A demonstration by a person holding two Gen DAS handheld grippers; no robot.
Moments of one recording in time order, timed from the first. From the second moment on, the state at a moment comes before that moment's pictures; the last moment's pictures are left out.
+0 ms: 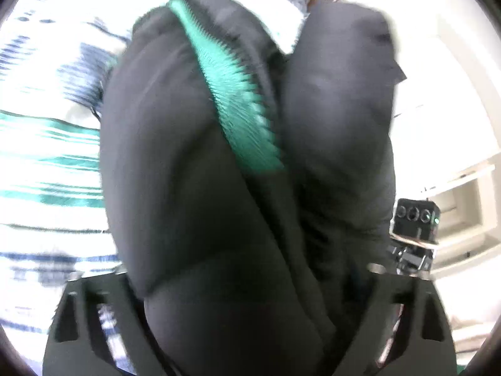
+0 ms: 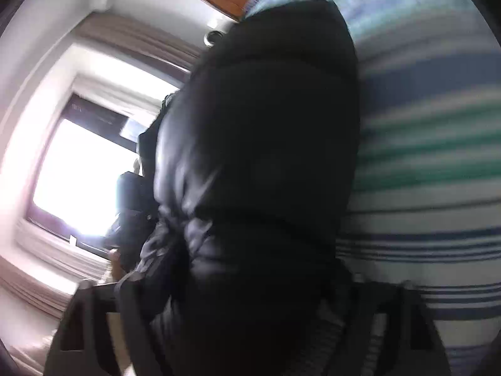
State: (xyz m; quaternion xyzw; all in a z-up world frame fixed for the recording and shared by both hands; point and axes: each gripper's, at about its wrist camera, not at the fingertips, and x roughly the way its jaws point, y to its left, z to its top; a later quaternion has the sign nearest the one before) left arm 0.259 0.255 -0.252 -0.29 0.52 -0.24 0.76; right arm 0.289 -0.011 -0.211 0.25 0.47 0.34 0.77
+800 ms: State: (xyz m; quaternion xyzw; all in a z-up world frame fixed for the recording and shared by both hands) left arm 0.356 0.216 -0.135 -0.25 0.42 -0.22 0.84; right arm 0.462 -0.039 -0.104 0.16 0.35 0.43 0.82
